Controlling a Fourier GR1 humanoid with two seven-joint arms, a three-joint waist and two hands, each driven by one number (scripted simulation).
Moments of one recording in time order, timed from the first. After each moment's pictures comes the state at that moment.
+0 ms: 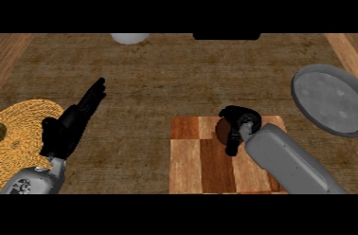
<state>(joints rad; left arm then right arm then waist) -0.15 0.41 -0.25 -1.60 0.15 0.10 0.18 -0.61 -0.32 0.65 -1.20 0.15 0.48 0.99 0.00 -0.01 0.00</state>
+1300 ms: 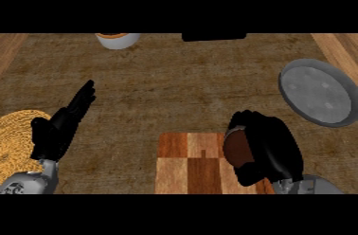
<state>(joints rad) -0.11 0.37 -0.15 -1.58 0.11 0.06 0.18 -0.33 -0.49 0.66 -1.88 0.70 0.12 0.89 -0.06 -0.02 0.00</state>
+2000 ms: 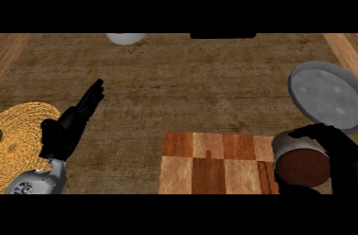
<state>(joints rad) -0.12 0.33 -0.17 -1.61 0.07 0.04 0.19 0.04 -0.62 0.44 -2.25 0.90 -0.22 0.82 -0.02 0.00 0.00</state>
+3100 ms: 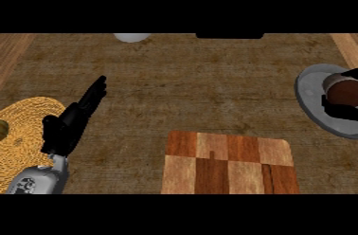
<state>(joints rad) -0.15 0.29 -0.13 -1.60 0.03 -0.02 0.19 -0.30 -0.58 -0.08 -1.18 0.51 -0.45 0.00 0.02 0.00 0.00</state>
